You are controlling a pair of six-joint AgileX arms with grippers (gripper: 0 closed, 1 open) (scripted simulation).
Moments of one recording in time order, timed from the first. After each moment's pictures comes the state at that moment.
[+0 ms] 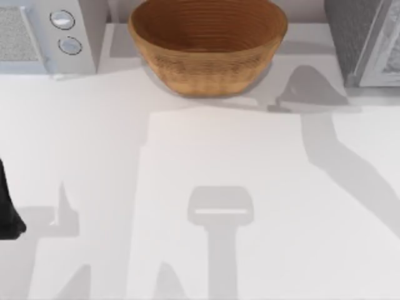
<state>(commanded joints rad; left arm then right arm) 0.00 0.00 0.00 0.00 0.00 0.00 0.79 1.33 2.07 -0.74 0.81 0.01</state>
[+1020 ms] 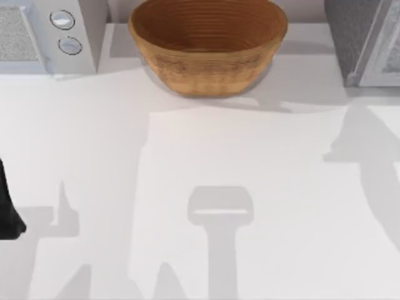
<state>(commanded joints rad) 0.00 0.00 0.00 0.00 0.00 0.00 0.41 0.70 1.03 -0.39 0.43 0.01</state>
